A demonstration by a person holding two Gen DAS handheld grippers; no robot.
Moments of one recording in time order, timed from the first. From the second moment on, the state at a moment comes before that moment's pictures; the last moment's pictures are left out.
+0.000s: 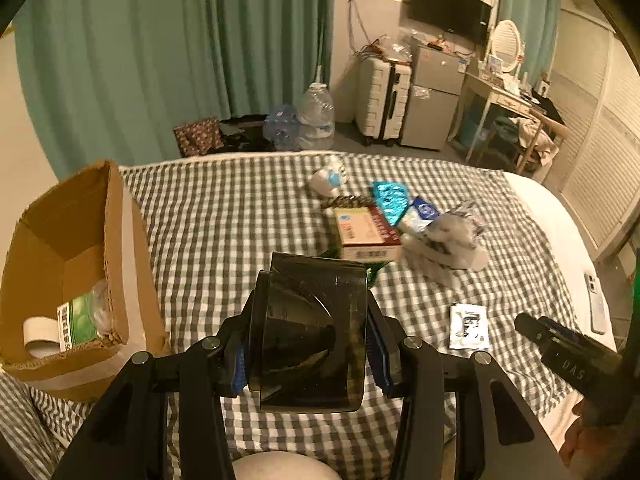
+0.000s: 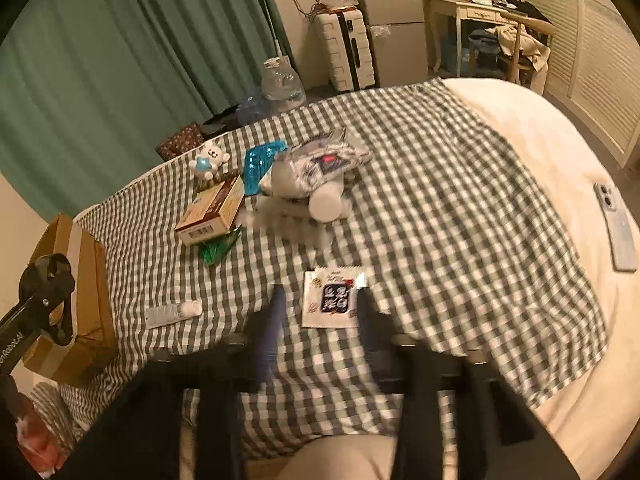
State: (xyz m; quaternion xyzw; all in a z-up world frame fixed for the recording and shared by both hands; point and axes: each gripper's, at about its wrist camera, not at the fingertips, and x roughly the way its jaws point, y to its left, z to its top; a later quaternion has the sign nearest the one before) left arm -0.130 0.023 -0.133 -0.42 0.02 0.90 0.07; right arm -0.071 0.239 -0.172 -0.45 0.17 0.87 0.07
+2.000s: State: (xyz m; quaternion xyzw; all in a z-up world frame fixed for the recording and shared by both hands) left arm -0.152 -0.016 -0.247 -0.61 0.04 0.78 0.12; right arm -0.082 0.286 -0.236 -0.52 0.22 0.82 0.06
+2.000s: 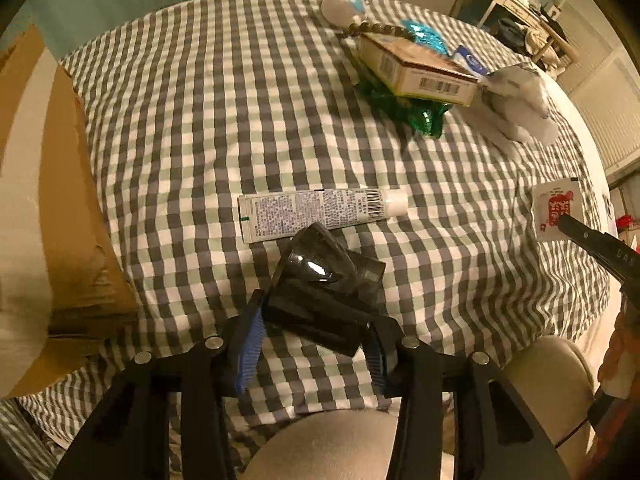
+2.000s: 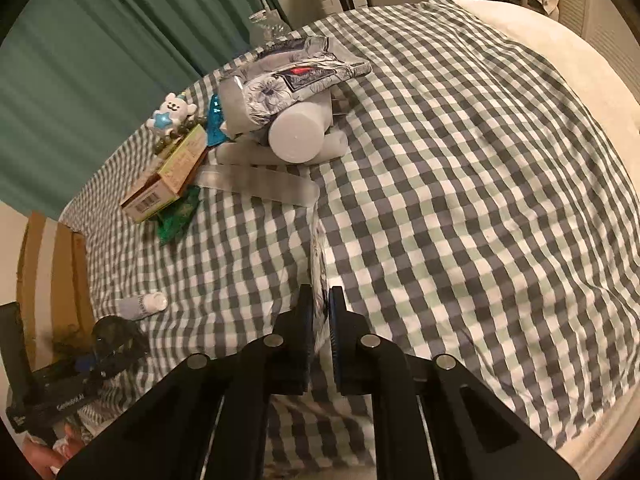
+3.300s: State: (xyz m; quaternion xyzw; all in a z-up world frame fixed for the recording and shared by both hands) left arm -0.149 -0.039 -0.208 -0.54 -0.03 0.83 0.11; right arm -0.085 0.221 -0.173 -0.45 0.14 0.88 0.04
